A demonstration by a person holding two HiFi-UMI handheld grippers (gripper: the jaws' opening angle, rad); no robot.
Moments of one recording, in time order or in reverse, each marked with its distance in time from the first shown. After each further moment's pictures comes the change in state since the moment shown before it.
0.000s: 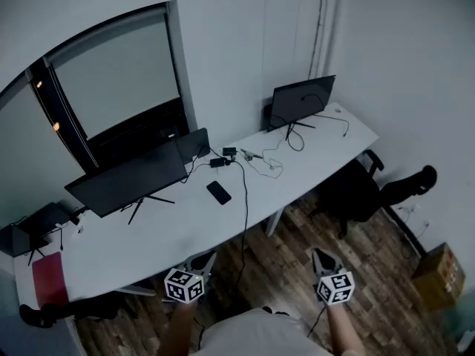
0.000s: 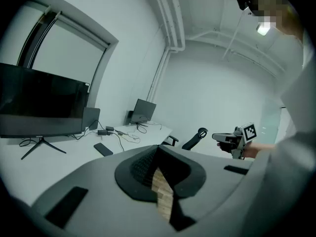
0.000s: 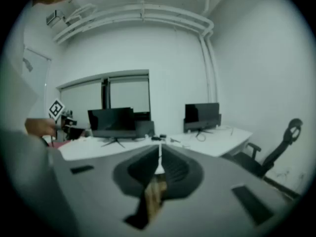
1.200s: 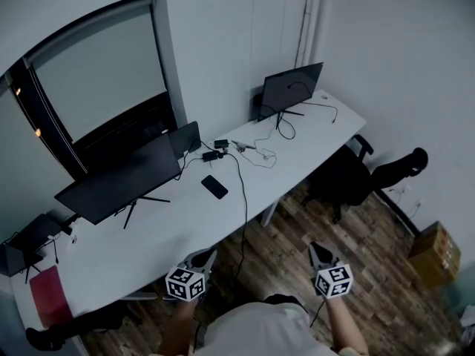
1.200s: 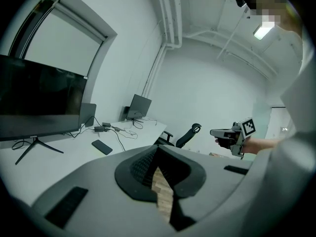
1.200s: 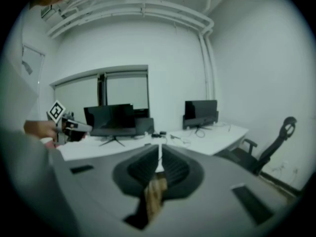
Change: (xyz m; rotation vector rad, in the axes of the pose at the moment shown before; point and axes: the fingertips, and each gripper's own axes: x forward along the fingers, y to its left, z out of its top) left arm -0.006 0.040 -0.015 0.017 0.049 -0.094; right arm 0.014 0.052 -0.003 0.011 0.038 -0.065
